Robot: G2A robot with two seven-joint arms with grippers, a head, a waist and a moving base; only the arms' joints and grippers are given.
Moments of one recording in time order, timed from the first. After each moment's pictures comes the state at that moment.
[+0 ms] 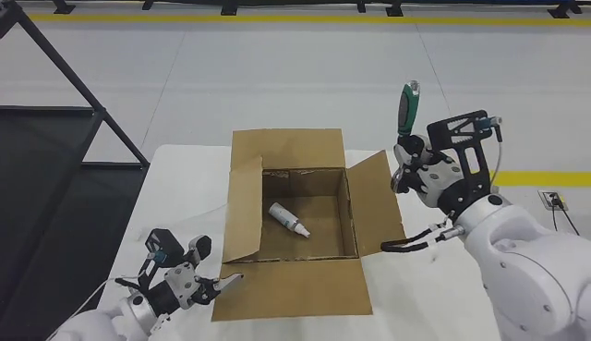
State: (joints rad) left arm 1.54 -1.08 -1.66 -2.01 0.78 -0.60 -0.47; right arm -0.89 -1.19 1.39 -2.21 -1.03 0.16 1.02
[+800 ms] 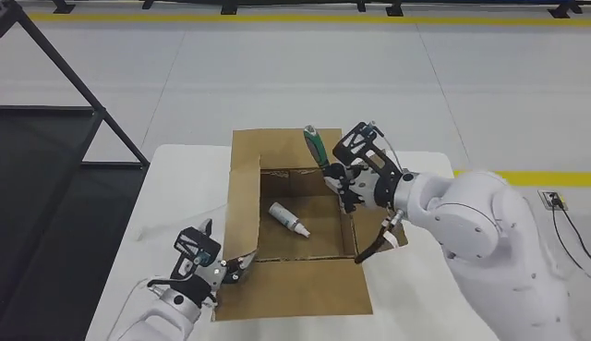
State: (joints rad) left arm 1.52 -1.11 -1.43 -2.07 1.35 -0.14 -0.21; right arm -0.60 -1.20 1.15 -1.80 -0.72 -0.19 1.14
